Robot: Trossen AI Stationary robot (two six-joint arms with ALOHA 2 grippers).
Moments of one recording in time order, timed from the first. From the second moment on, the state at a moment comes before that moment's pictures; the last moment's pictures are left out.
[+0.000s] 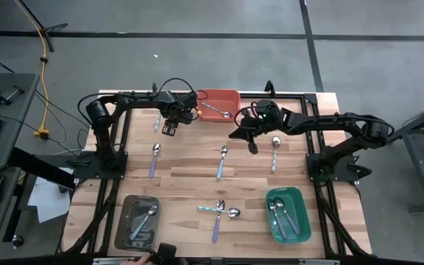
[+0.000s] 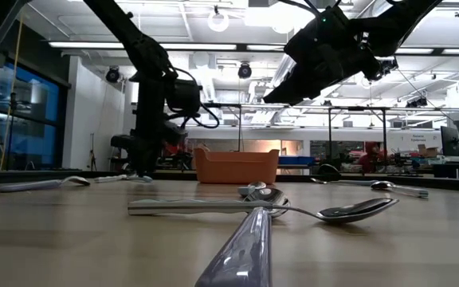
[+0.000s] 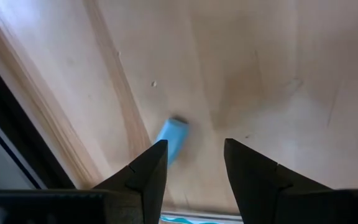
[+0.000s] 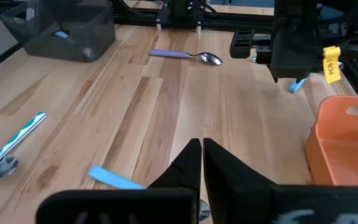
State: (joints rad) left arm 0.58 1.87 1.17 -0.78 -0.32 0.83; right arm -0.39 1.42 0.74 0.19 -0.49 -0.27
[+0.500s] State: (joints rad) left arm 0.48 1.67 1.13 -0.82 -0.20 0.57; right arm -0.39 1.42 0.74 0.14 -0.47 -0.27
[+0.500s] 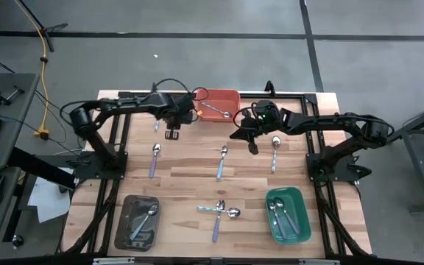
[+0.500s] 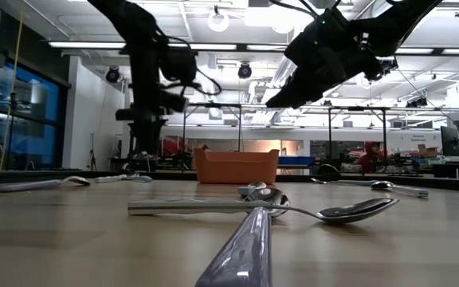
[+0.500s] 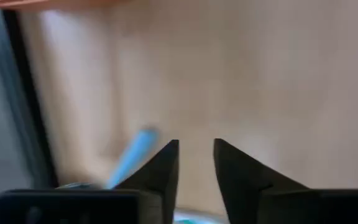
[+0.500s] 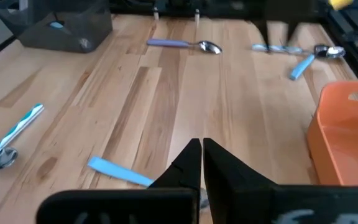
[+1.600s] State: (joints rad) left arm -0.17 1.41 0.76 -0.14 -0.16 -0.08; right arm -0.21 1.42 0.74 0.13 -0.19 -0.13
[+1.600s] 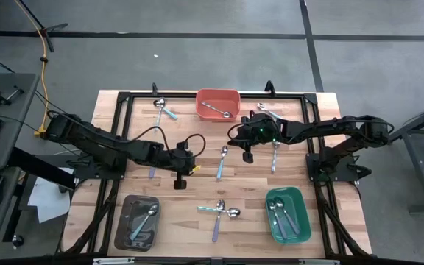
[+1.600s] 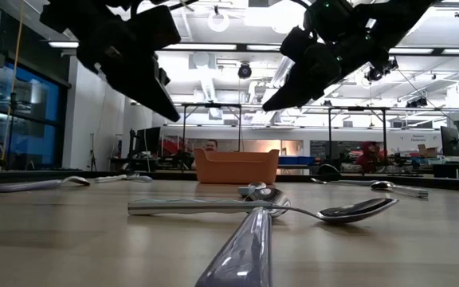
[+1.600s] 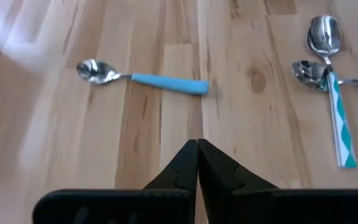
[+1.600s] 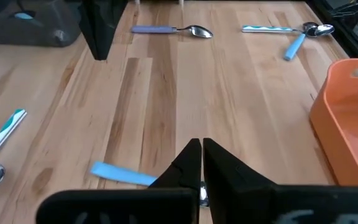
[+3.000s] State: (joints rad) left arm -0.36 1.87 1.03 -0.10 -0.04 -0.23; right arm -0.21 1.42 0.74 0.09 -0.19 -0.13
